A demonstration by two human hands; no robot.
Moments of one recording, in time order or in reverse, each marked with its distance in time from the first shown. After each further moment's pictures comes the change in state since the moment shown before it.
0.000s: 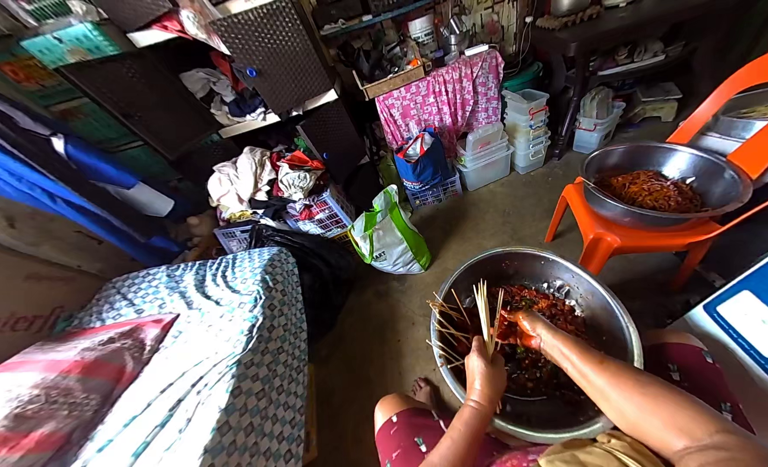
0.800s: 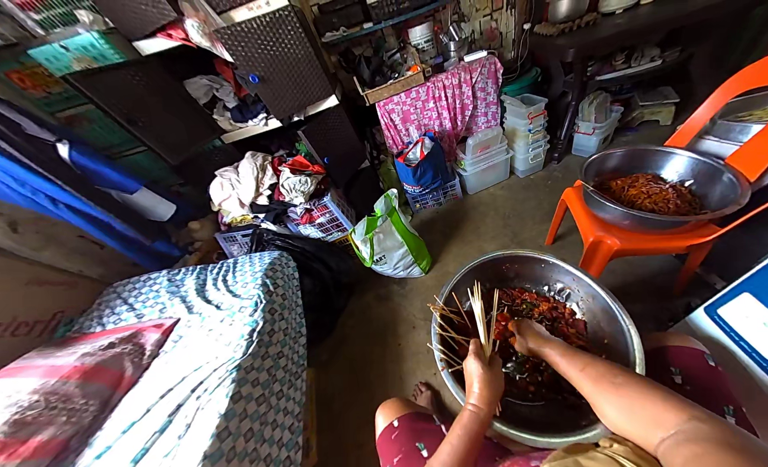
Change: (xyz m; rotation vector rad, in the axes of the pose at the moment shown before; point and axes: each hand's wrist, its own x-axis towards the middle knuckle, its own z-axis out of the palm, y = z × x) left_hand 0.004 -0.007 0.001 -0.073 0.029 -0.026; right_hand 0.014 0.000 -0.014 -1.804 -0.046 -0.140
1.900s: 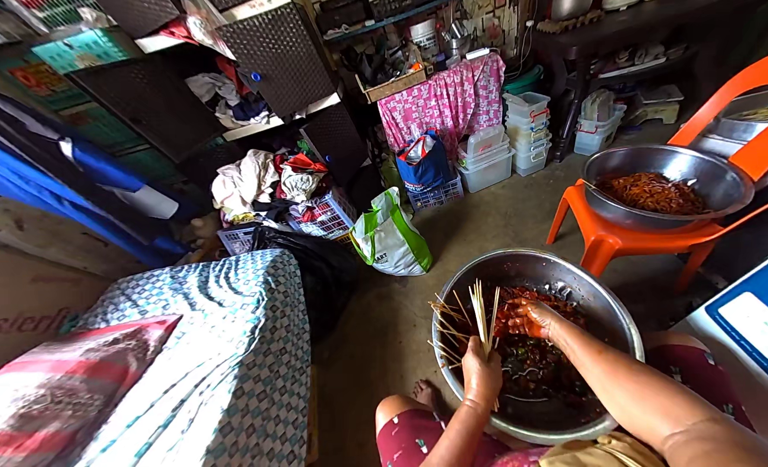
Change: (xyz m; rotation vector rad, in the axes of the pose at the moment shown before) left_hand 0.003 -0.002 -0.001 -0.063 0.001 0.008; right_hand 0.002 0.014 -0.019 1.610 0.083 0.051
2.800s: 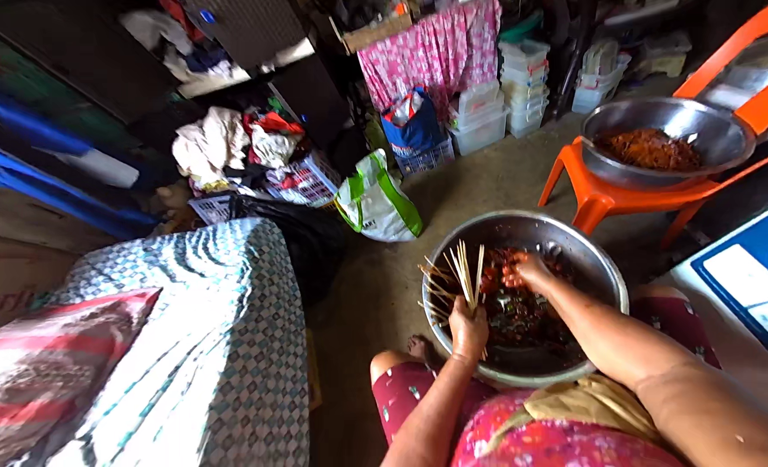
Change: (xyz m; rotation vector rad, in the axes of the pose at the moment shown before) left_hand -0.004 -0.002 -0.002 -0.081 0.076 0.046; right_hand -0.003 -0.010 -0.001 -0.475 0.156 -0.141
